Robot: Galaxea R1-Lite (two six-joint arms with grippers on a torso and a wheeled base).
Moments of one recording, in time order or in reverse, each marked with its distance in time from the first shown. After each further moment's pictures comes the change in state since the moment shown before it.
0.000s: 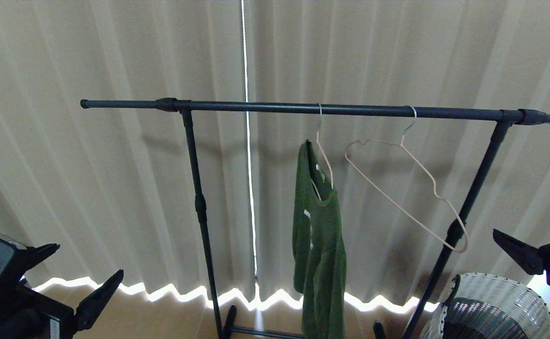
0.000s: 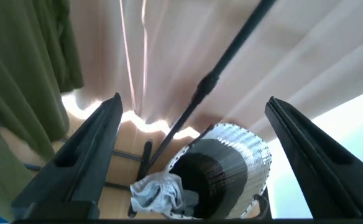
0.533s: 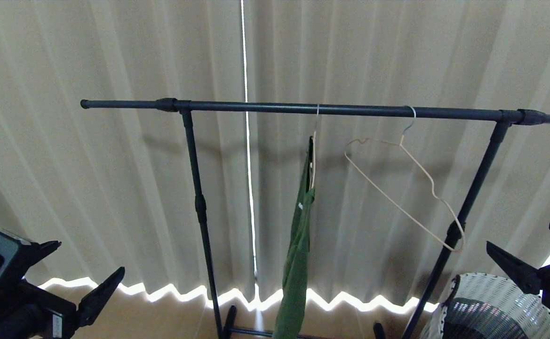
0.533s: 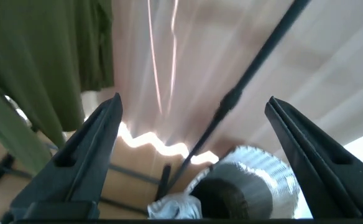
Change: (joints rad) left arm 0.003 0.013 -0.010 -0.001 0.001 0.007; right arm -0.028 -0.040 0.189 -0.228 0.120 -0.006
